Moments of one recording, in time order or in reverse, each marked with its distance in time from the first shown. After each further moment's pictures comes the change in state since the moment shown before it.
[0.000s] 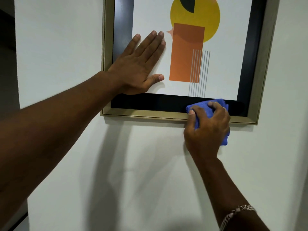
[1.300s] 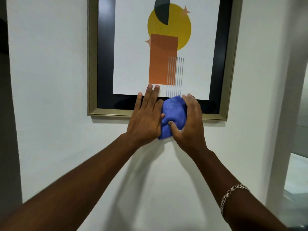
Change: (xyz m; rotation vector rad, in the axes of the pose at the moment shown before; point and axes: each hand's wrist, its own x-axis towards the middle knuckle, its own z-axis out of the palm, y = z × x) left_hand -0.040 0.160 0.015 -0.372 -0.025 -0.293; right_hand 0.020 0.034 -0.035 0.387 -0.328 -0.202
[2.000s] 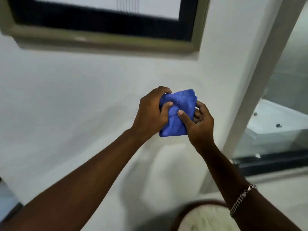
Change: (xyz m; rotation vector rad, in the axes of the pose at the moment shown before) left_hand -0.083 0.167 0.075 -0.868 0.037 -0.344; right_hand -0.154 0.076 -0.111 0.379 -0.008 0.674
